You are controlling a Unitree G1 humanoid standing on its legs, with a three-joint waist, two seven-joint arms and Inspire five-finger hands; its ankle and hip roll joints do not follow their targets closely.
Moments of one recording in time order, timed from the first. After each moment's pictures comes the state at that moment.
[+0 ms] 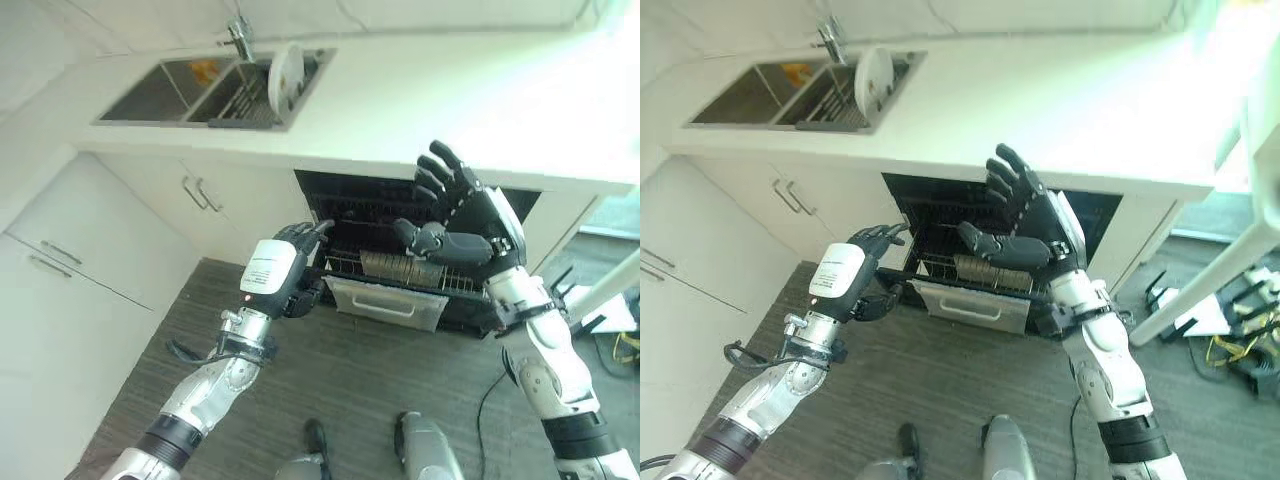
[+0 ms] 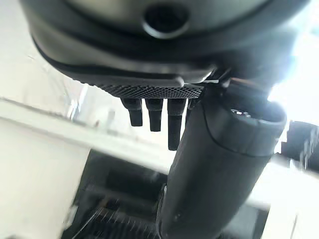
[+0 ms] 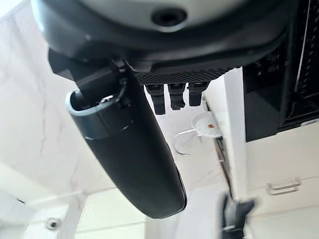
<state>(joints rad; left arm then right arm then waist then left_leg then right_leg) -0.19 0.56 -0.34 0.14 0.57 -0.29 0.50 -0.16 -0.47 0.06 -0.13 0.65 -0.14 0.16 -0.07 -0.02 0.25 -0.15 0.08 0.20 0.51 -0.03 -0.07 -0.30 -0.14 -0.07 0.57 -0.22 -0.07</state>
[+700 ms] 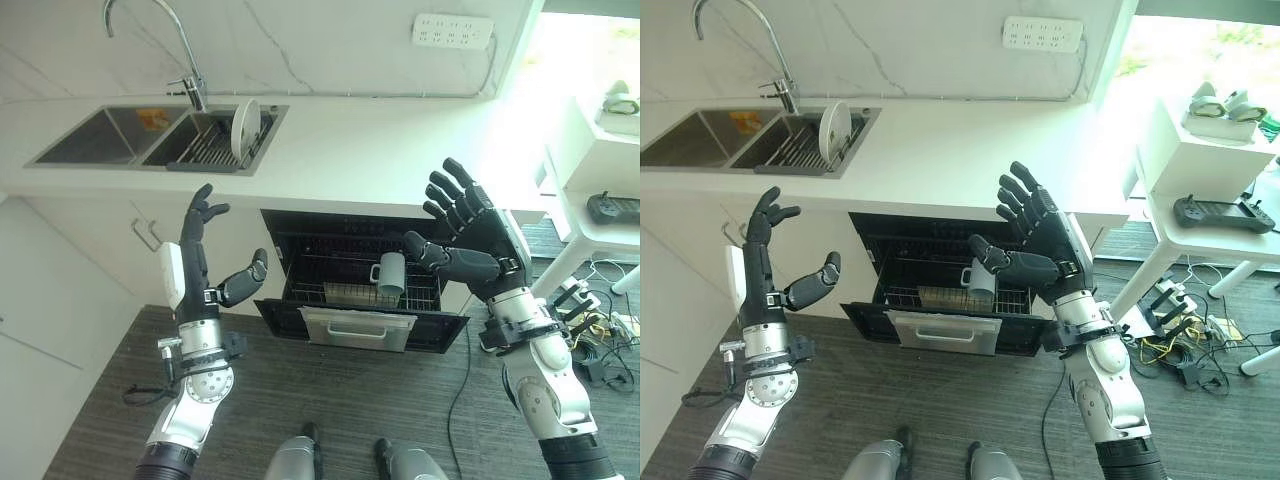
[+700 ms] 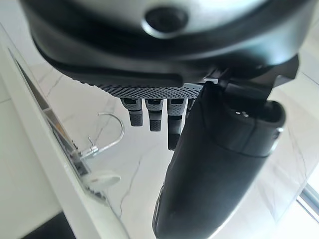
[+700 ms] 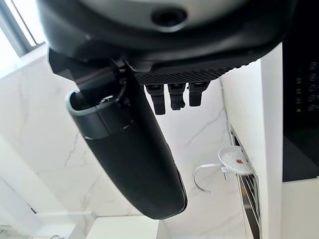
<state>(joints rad) -0.07 0.42 -0.06 0.25 0.24 -0.49 0.65 -0.11 -0.46 0.02 -0.14 0.64 -0.14 0.18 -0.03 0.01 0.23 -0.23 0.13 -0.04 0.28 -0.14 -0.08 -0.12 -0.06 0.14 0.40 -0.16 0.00</state>
